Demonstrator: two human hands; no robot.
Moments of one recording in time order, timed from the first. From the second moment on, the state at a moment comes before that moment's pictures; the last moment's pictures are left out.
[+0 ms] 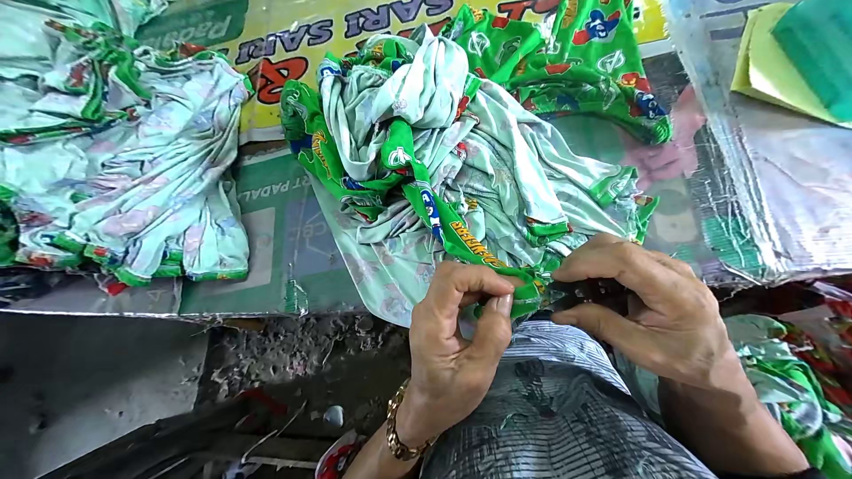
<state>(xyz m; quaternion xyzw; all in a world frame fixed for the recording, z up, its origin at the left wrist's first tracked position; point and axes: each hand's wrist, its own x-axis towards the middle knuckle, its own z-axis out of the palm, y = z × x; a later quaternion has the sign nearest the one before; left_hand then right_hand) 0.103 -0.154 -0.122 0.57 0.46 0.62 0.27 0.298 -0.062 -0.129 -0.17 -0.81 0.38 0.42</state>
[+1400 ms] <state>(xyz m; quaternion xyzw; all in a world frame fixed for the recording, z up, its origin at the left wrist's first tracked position) 0.103 -0.155 -0.135 0.53 0.45 0.65 0.31 0.262 -0.061 -0.142 -0.15 -0.68 0.52 0.51</state>
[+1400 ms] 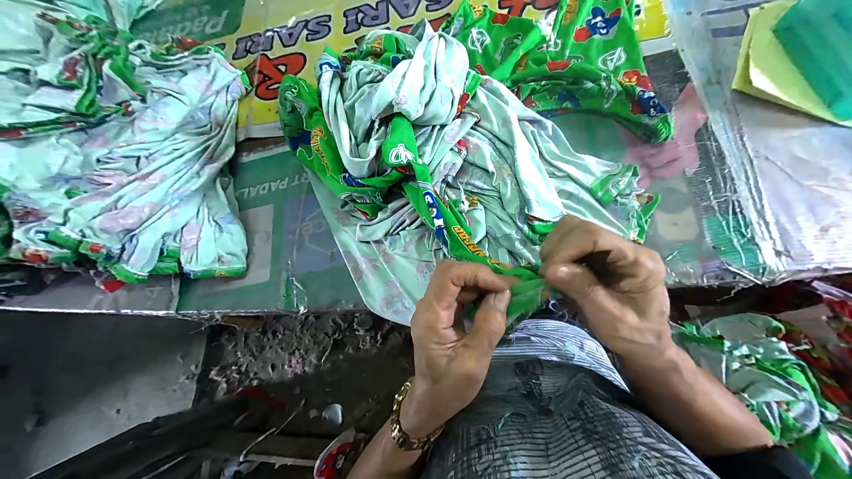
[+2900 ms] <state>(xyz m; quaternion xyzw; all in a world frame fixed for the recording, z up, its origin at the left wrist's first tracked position) 0.123 -0.166 -0.144 0.39 0.33 0.77 0.38 0.278 -0.081 -0.137 -0.18 -0.78 0.34 0.49</state>
